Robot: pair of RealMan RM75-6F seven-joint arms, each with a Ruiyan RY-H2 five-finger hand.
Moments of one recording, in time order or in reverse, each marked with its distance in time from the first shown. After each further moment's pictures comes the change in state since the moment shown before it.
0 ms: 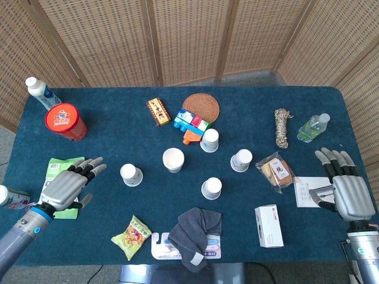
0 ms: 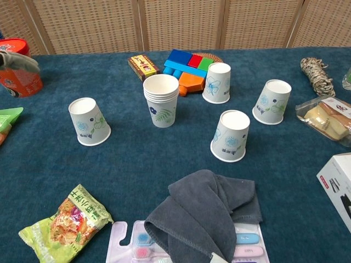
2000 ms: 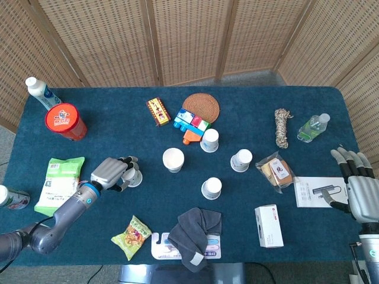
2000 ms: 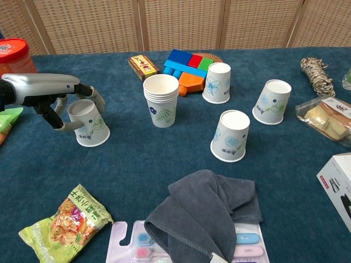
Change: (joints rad) left arm -0.271 -0.422 -0.007 0.397 -0.217 -0.134 -0.033; right arm -0.033 0.050 0.024 -0.033 0.057 0.004 0.013
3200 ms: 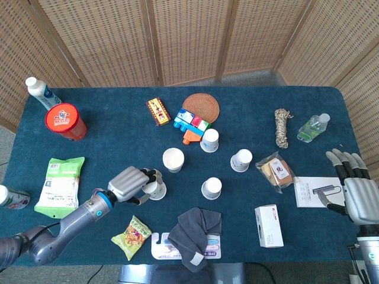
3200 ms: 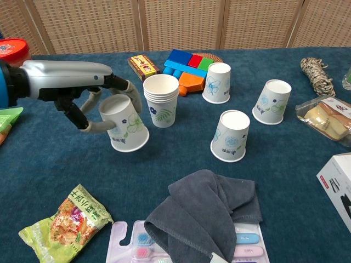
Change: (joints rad) left arm -0.044 0.053 -0.009 -0.198 0.188 0.015 -0.055; right arm -0.010 0.009 -0.014 -0.009 -0.050 0.008 0.028
